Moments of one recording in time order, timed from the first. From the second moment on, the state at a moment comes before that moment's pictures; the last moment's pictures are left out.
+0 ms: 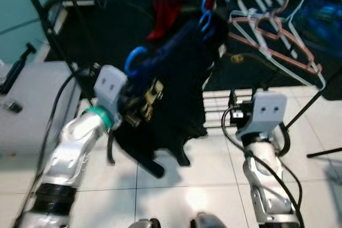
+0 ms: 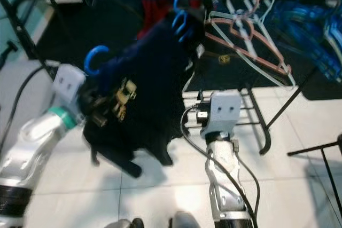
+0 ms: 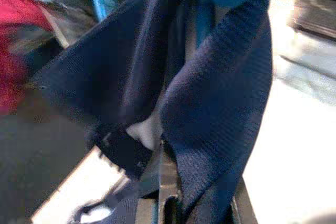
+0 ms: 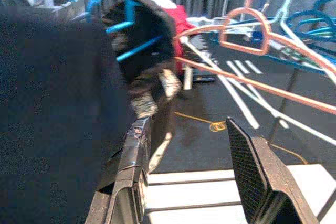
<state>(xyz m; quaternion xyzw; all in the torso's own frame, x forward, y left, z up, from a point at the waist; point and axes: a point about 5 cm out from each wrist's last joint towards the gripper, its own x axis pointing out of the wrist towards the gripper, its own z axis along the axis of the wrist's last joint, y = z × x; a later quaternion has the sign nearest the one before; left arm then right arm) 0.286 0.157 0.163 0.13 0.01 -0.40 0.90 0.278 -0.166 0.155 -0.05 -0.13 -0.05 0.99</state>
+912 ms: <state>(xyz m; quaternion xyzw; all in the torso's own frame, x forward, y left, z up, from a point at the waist) 0.300 0.215 0.066 0.19 0.25 -0.17 0.93 0.282 -0.177 0.152 -0.07 -0.12 -0.06 0.99</state>
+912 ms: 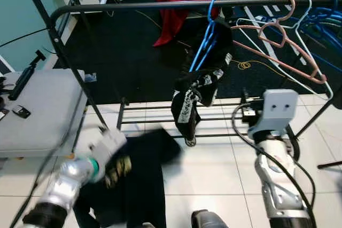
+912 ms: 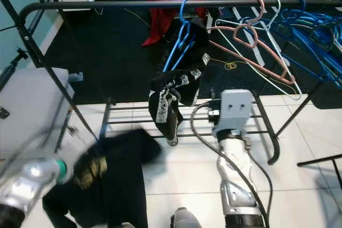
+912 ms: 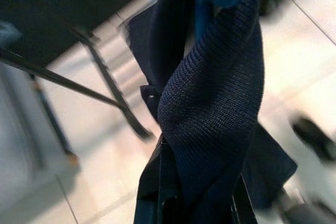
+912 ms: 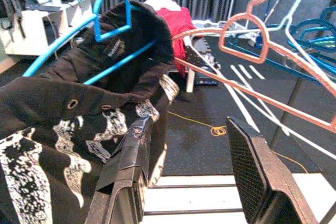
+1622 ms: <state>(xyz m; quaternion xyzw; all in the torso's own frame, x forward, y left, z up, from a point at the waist) 0.382 0.135 0.174 -0.02 0.10 -0.15 0.98 0.284 -0.174 0.156 -0.06 -0.13 -0.06 0.99</state>
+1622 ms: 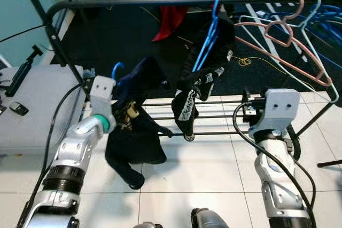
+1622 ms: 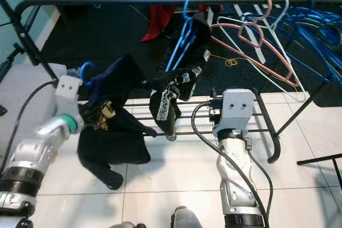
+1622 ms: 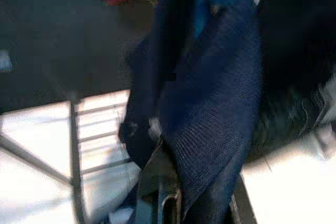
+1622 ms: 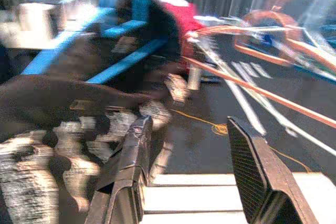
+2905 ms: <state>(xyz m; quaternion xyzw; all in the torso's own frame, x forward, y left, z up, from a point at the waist) 0.423 0.155 0.226 -0.06 0.04 0.07 1.00 0.295 -0.149 0.203 -0.07 -0.19 0.06 0.98</state>
